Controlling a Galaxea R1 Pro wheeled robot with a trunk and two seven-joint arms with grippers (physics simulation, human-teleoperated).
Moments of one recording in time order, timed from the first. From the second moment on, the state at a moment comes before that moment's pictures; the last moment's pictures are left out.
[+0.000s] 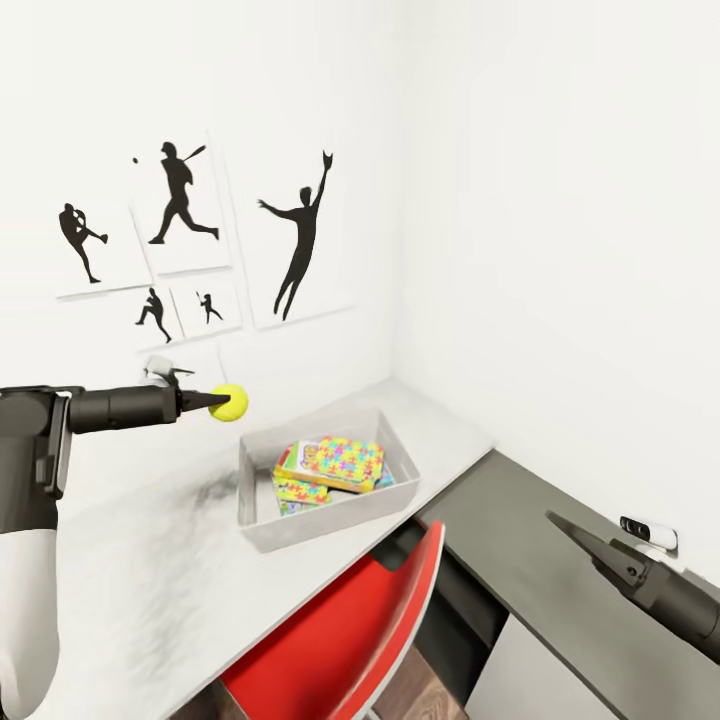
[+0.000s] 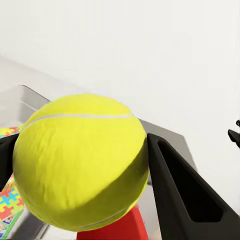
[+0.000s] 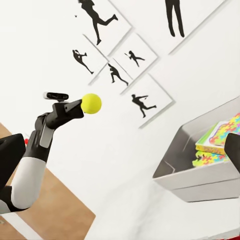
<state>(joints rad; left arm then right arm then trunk) -0.87 0.28 0.28 -1.34 -0.24 1.04 -1.56 -0.13 -0.19 -0.56 -1.55 -0.55 0.82 1.37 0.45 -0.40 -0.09</state>
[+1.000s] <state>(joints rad) -0.87 0.28 0.28 -1.36 -0.23 1.04 -1.56 -0.13 -0.19 -0.56 -1.55 -0.55 0.82 1.37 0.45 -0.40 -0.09</state>
